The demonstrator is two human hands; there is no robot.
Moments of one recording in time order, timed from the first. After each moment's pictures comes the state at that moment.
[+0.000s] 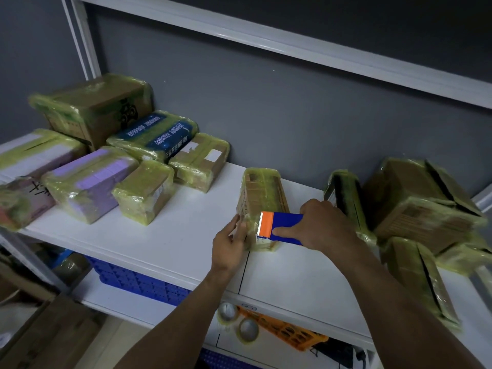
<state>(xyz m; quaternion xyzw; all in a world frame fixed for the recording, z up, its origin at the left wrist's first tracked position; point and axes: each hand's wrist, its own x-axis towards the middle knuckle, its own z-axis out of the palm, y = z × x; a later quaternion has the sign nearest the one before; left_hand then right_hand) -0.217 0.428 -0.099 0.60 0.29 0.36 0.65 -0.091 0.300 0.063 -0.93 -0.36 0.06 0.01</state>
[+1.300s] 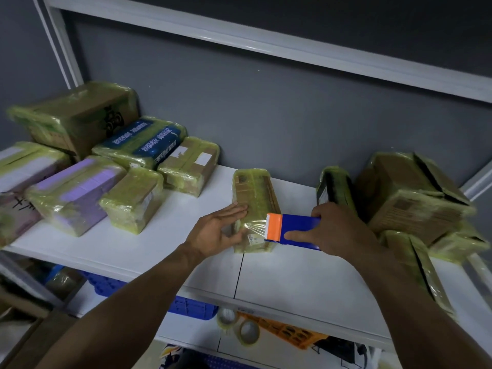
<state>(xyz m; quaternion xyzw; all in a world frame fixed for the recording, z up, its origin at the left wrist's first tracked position) -0.217 0.499 -0.078 0.90 0.08 0.31 0.29 -0.066 0.263 0.062 -0.92 -0.37 0.09 0.10</state>
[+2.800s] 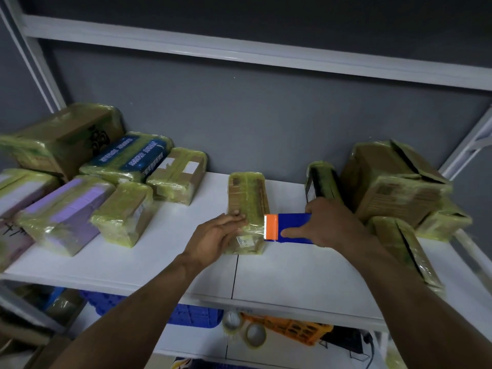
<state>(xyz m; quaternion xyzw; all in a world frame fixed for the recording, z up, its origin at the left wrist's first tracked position) -0.226 0.475 -0.059 0.93 0.03 0.26 0.24 -0.071 0.246 0.069 -0.94 -0.32 0.05 0.05</state>
